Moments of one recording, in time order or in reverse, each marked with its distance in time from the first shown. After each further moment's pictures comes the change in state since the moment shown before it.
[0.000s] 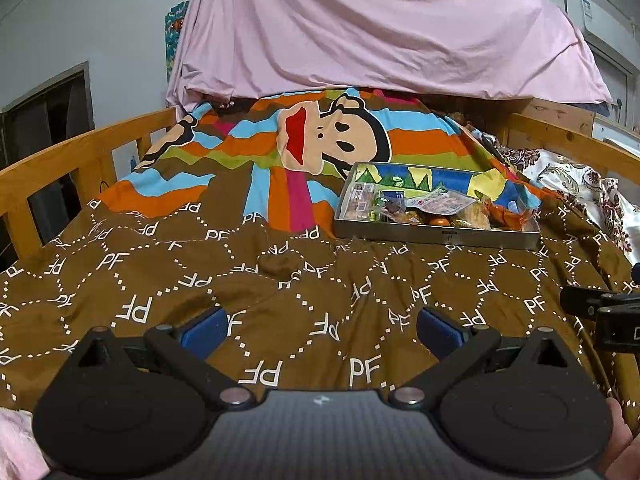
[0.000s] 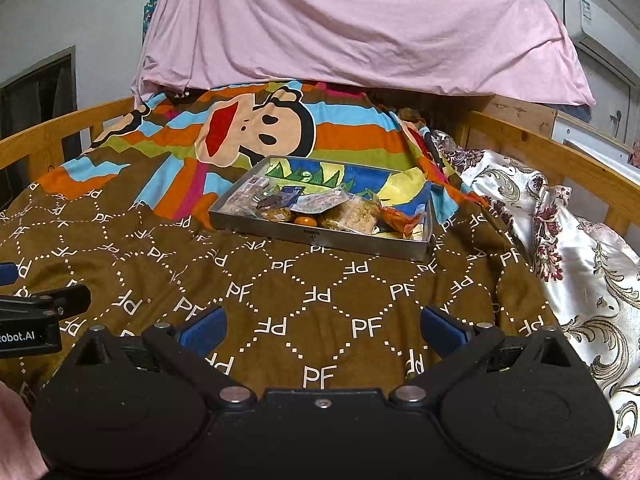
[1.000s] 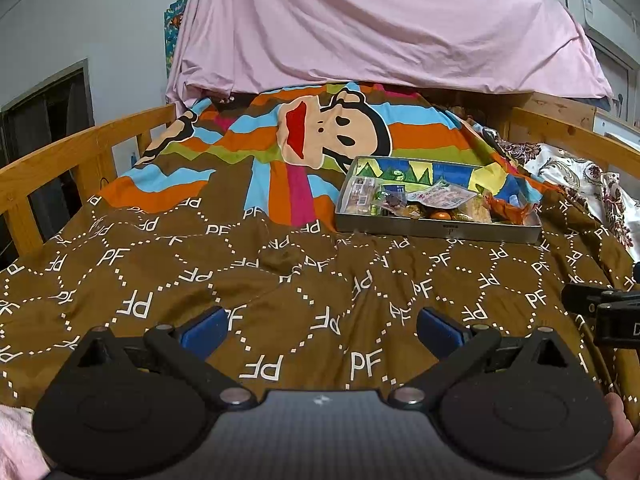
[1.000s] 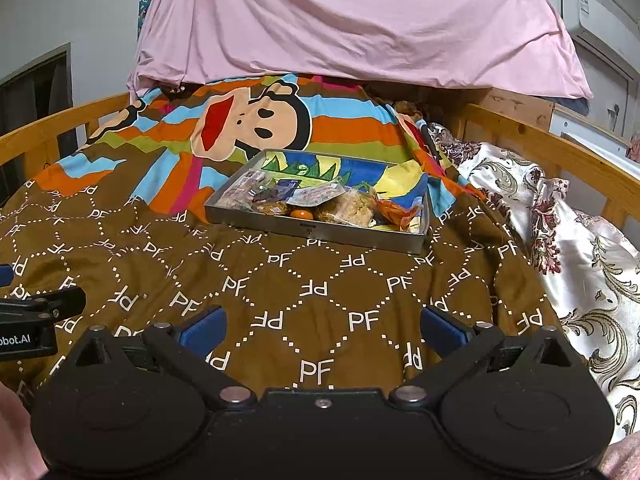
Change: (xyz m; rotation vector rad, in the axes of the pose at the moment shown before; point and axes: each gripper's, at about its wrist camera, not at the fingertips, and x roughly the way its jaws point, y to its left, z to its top) left arm 0.002 0.002 -0.004 0.004 0.010 -0.002; right arm 0.003 -0.003 -0.002 0.006 0.021 -0.007
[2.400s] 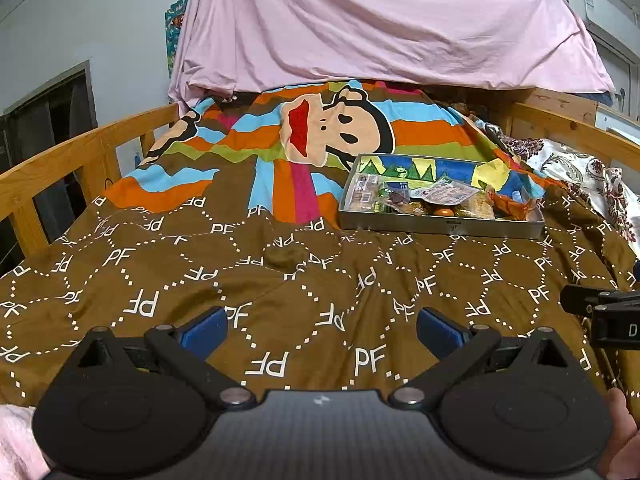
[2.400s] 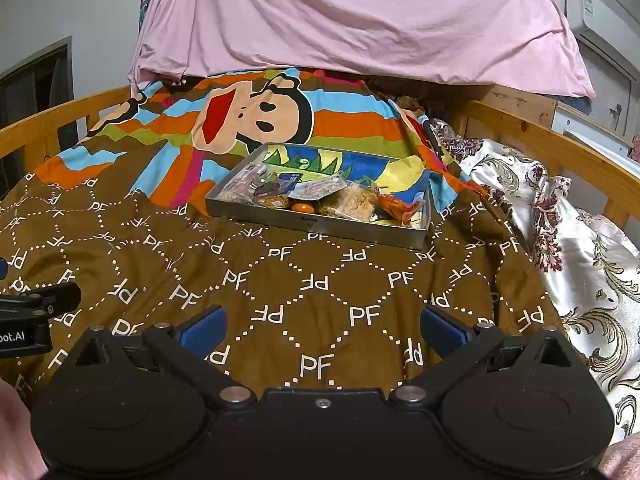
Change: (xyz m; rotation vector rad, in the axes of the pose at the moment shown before) left arm -0.003 0.002 -0.001 0.014 0.014 0.016; right arm 0.002 0.002 -0.002 -0.006 0.010 -0.001
